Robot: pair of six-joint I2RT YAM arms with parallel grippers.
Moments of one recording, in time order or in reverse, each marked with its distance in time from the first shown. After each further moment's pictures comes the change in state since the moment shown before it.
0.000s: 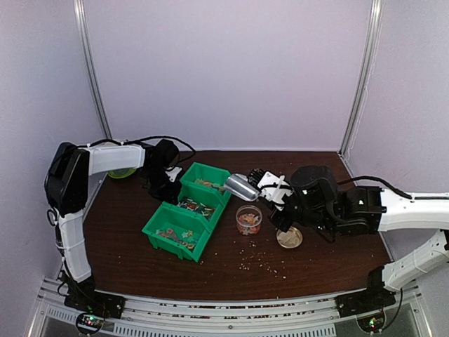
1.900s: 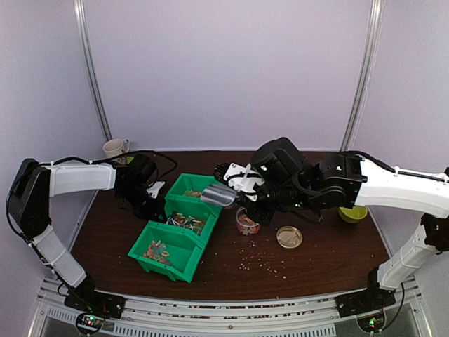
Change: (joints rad) left arm 0.031 -0.372 -0.464 0.163 0.166 -0.085; right arm 0.035 0.250 0.439 -0.386 -0.151 0.045
